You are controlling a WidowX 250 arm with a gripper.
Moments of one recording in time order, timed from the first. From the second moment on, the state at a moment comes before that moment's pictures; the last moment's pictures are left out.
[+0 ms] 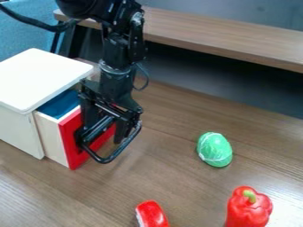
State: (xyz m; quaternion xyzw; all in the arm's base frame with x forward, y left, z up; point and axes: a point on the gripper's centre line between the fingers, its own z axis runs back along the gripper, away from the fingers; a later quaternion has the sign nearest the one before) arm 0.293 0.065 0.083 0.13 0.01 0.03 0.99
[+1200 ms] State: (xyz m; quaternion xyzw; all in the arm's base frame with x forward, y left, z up) arm 0.283 0.120 0.079 0.22 0.02 0.08 0.97
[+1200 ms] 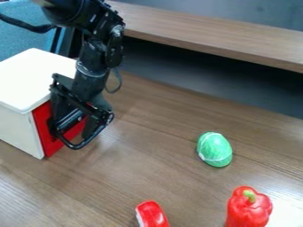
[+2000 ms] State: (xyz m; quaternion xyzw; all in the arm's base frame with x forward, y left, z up) arm 0.319 0.017 0.112 0.04 -0.13 -0.09 0.99
